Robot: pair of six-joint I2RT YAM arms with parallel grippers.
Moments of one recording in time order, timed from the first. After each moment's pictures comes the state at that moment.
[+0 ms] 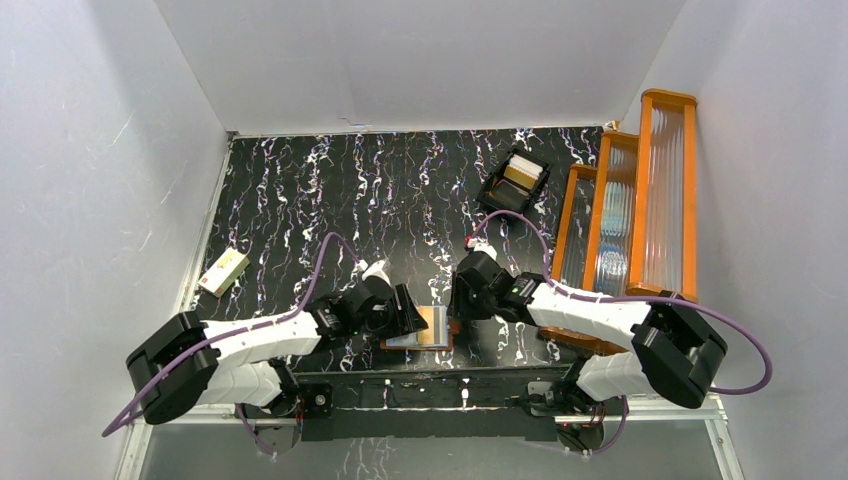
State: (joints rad) left arm -0.98 1.20 0.45 -0.01 -0.02 -1.09; right arm 0.93 1.31 0.66 -0.30 0.09 0.81
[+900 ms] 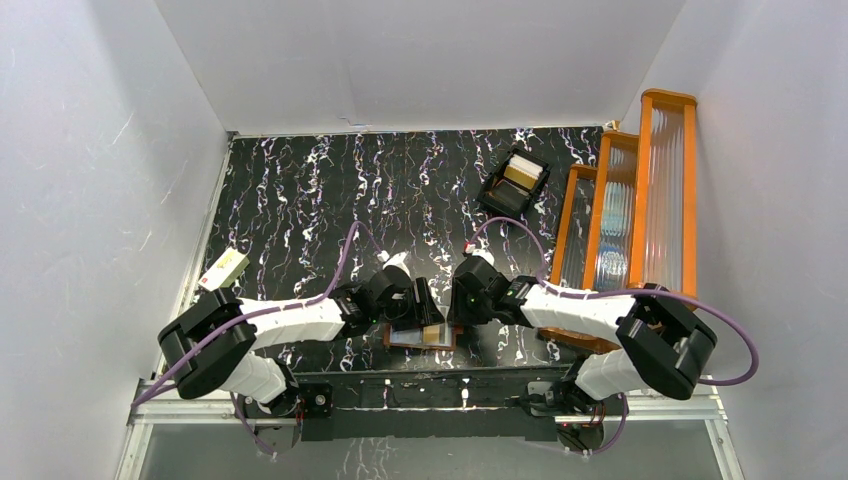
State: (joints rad) left arm -0.98 1.40 0.57 0.06 0.03 -1.02; right arm 0.94 1.37 0.62 -0.24 0.06 0.83
